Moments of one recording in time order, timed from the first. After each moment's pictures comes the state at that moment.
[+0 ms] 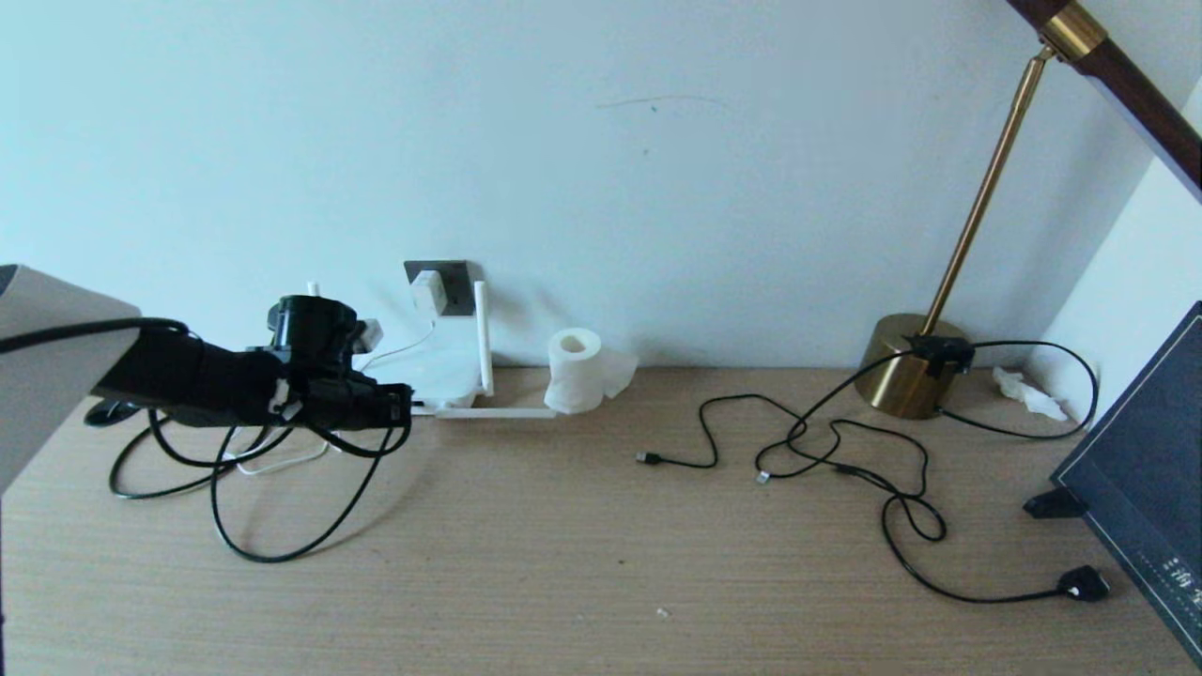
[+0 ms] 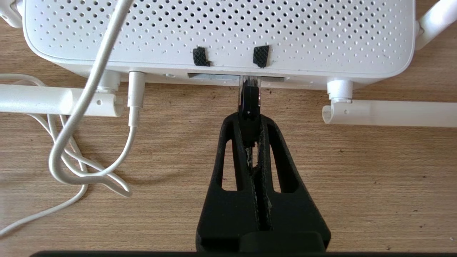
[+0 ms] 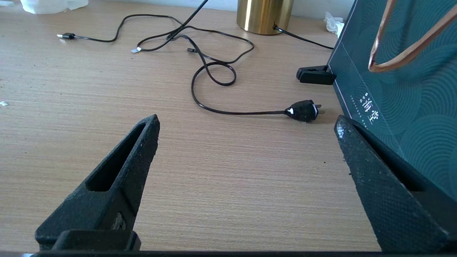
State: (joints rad) left arm -0.03 2.16 -1.38 -0.10 -0.02 -0.02; right arm -0.01 0.00 -0.01 0.03 0.01 -0.05
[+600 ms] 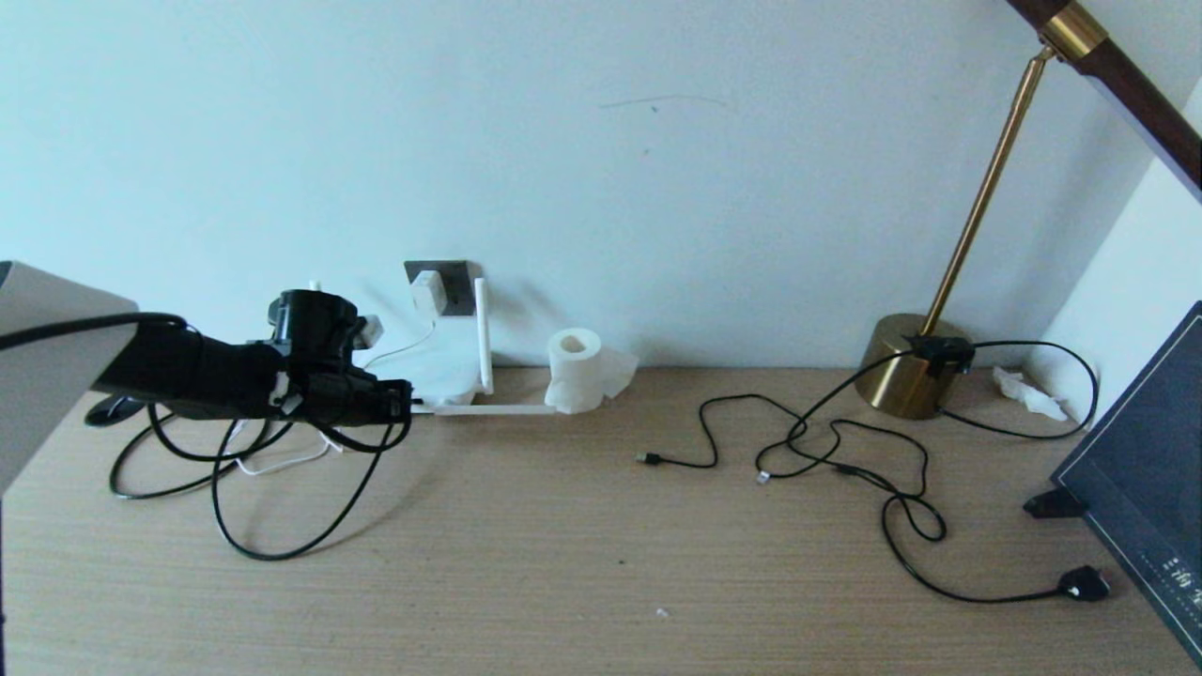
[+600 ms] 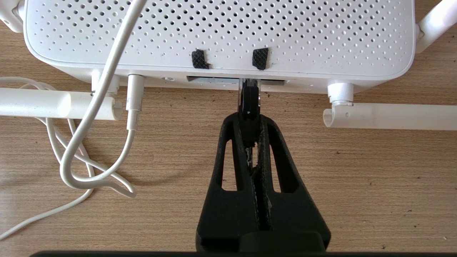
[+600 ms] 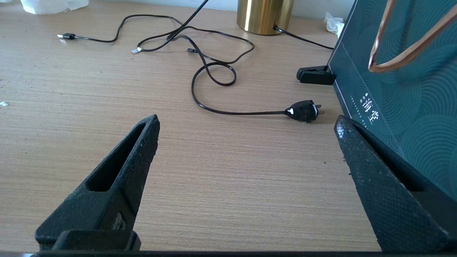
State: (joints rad) left arm -0.03 2.16 -1.41 -0.07 -0.02 -0.02; right arm -0.01 0.00 -0.01 0.03 0.01 -0.05
